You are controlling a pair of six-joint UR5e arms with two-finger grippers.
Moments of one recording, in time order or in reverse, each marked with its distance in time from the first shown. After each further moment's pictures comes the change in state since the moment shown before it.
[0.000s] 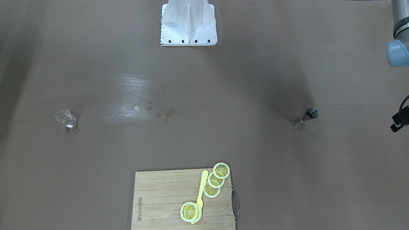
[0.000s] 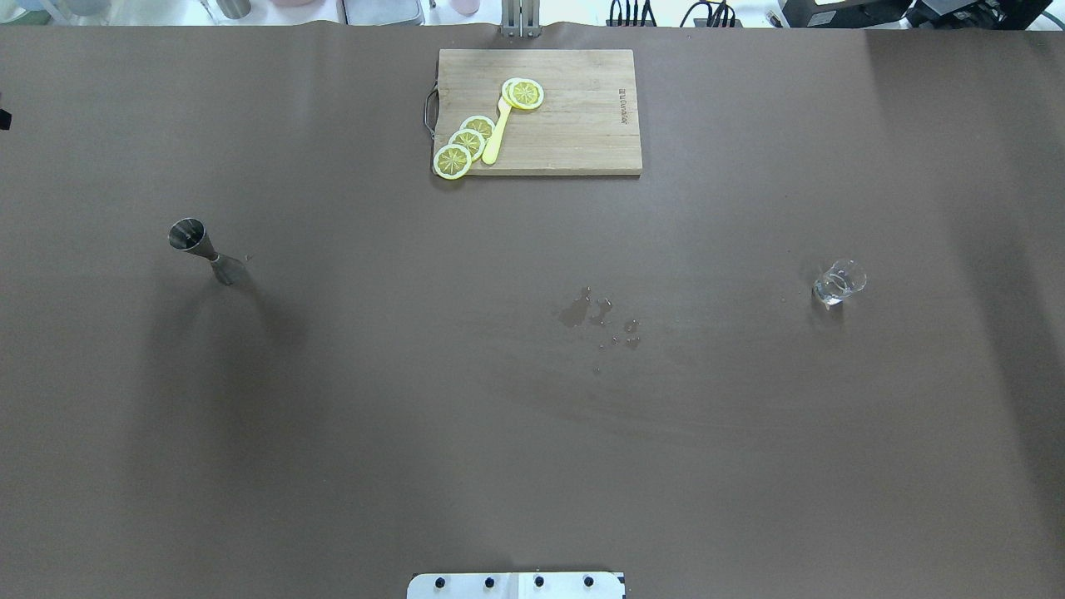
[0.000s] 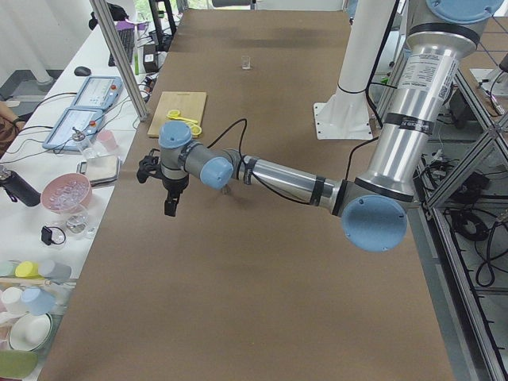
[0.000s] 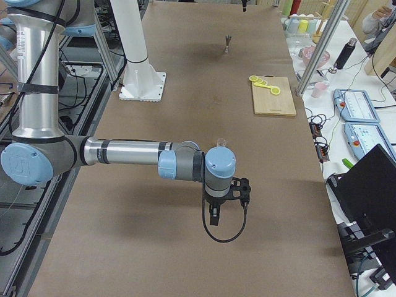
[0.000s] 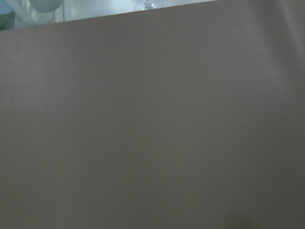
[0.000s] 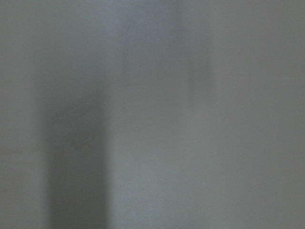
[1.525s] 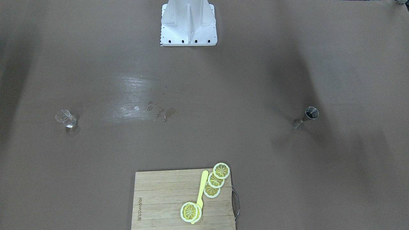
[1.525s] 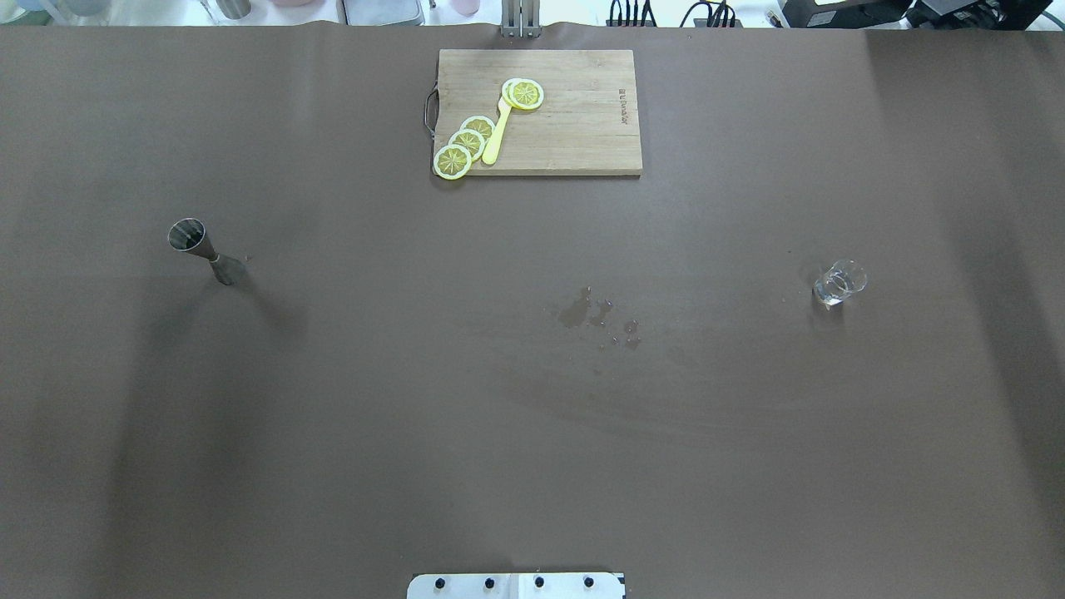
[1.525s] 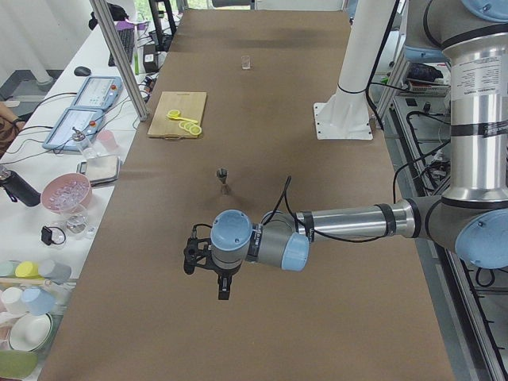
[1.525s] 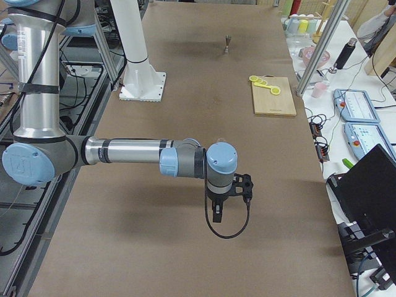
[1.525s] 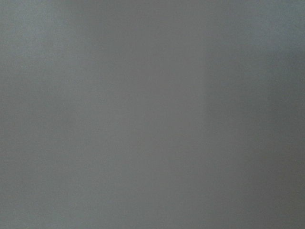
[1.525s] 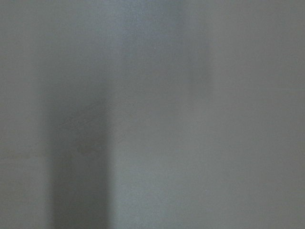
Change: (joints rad) left arm -0.224 0.329 -0.069 -0.029 -0.125 0.283; right arm 0.001 0.009 0.013 0.001 0.000 -0.003
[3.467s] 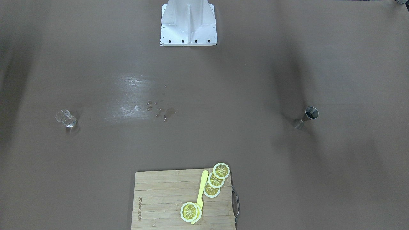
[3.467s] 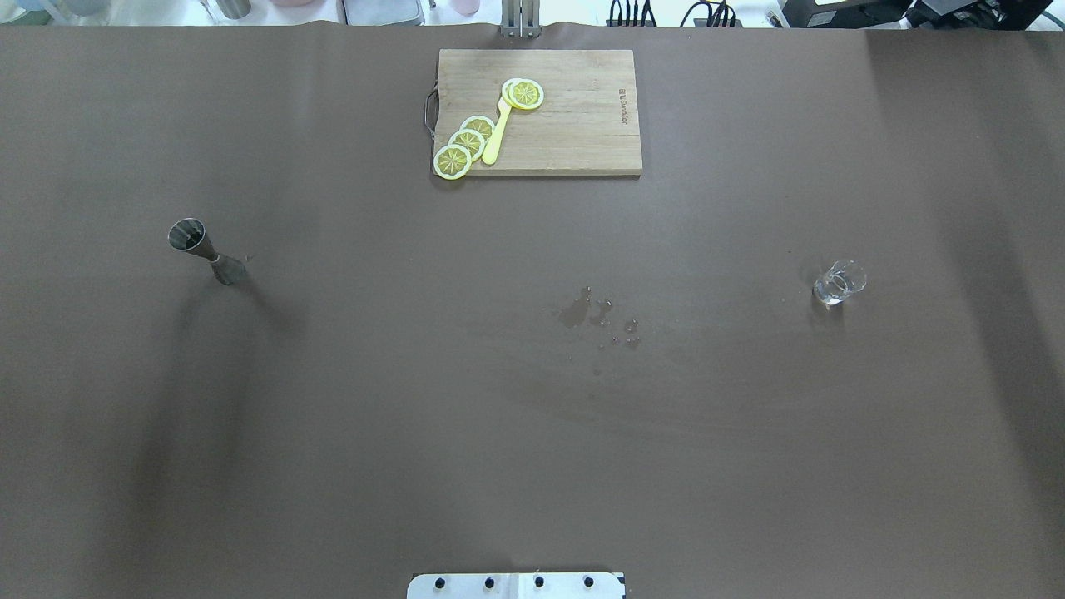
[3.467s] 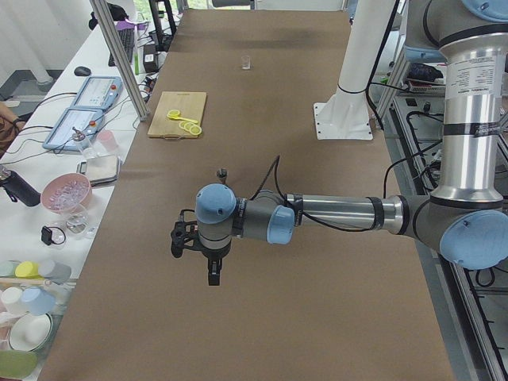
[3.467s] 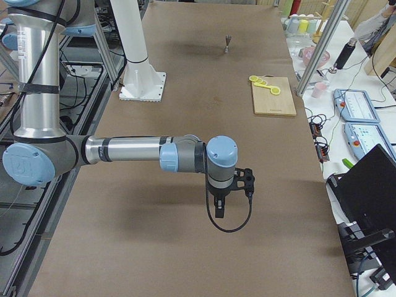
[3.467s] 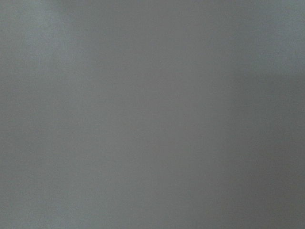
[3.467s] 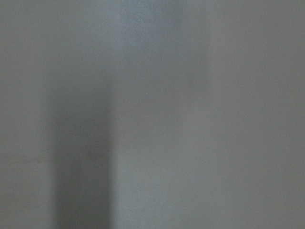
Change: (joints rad) left arm 0.005 -0.057 -0.052 0.158 0.045 0.005; right arm 0.001 0.003 0.037 0.000 -0.002 0.007
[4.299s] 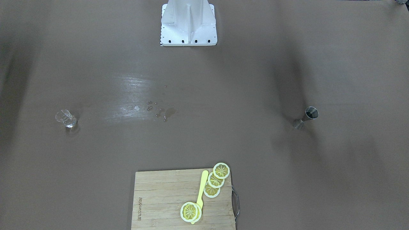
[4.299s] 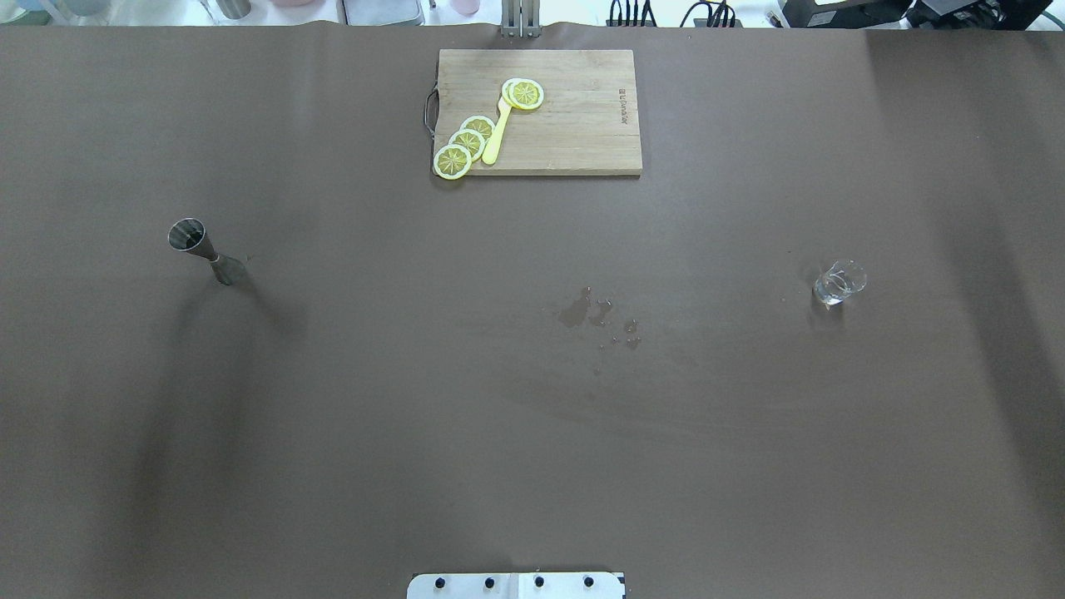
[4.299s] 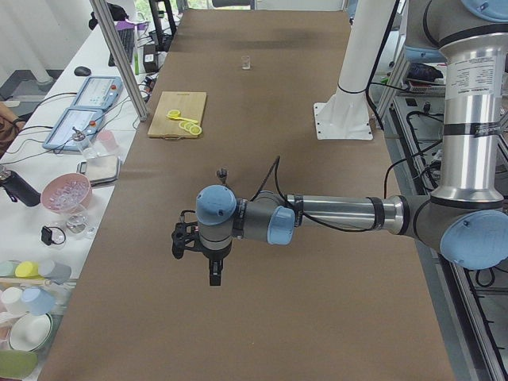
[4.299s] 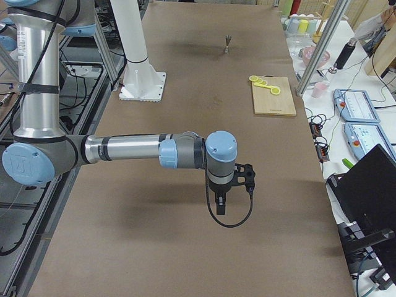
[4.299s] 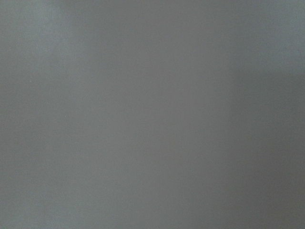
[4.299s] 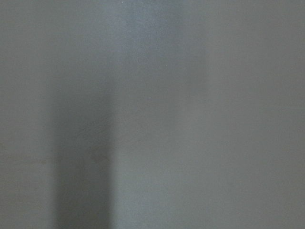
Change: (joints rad) left arm 0.003 0.003 0.000 0.002 -0.006 -0.006; right arm 0.000 -0.005 0.021 -0.001 -0.004 -0.005
